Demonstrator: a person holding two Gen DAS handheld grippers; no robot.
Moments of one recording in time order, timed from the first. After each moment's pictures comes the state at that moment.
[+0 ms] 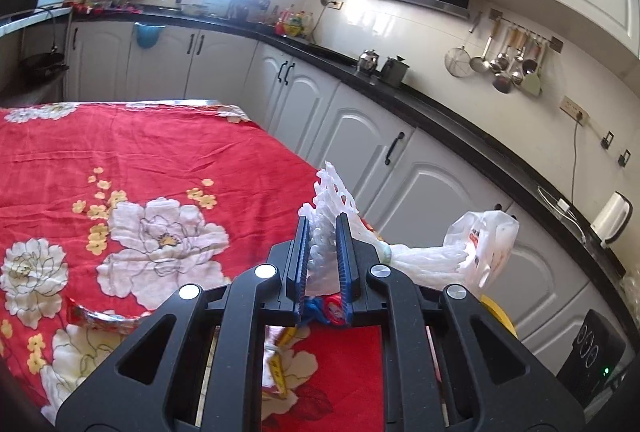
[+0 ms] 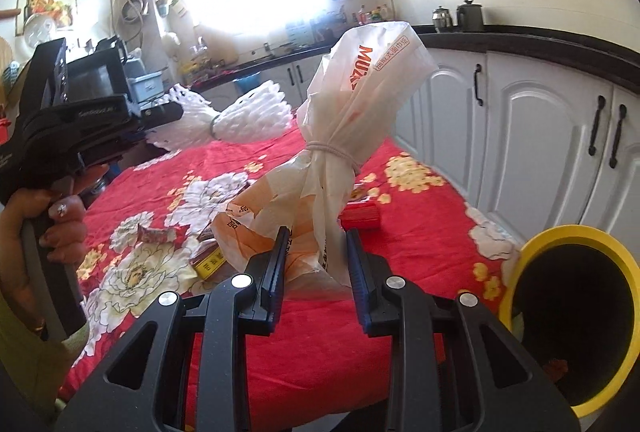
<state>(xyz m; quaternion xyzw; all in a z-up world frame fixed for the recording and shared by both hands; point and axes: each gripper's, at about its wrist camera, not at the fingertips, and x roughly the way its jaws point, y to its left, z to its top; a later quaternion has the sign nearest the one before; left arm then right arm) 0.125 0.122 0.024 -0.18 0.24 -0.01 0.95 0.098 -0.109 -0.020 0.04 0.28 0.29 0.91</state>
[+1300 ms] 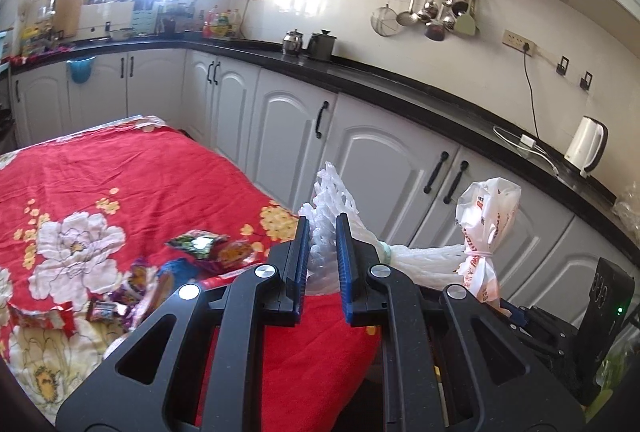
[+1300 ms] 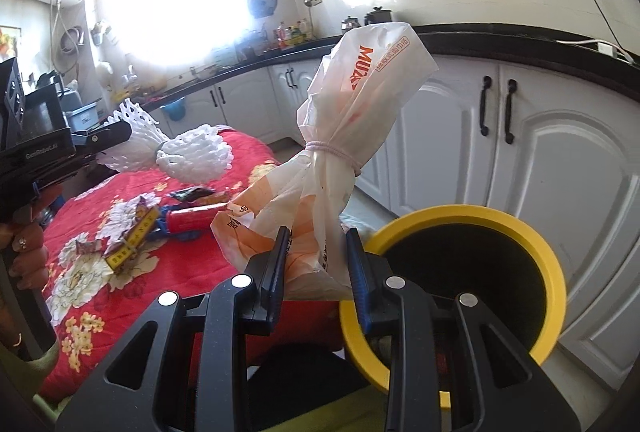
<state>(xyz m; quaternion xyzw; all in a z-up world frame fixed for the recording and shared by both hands) 0.138 -0.008 0.018 -0.09 0.24 -0.09 0.96 0.090 -0.242 -0.032 0.07 0.28 0.16 0.94</state>
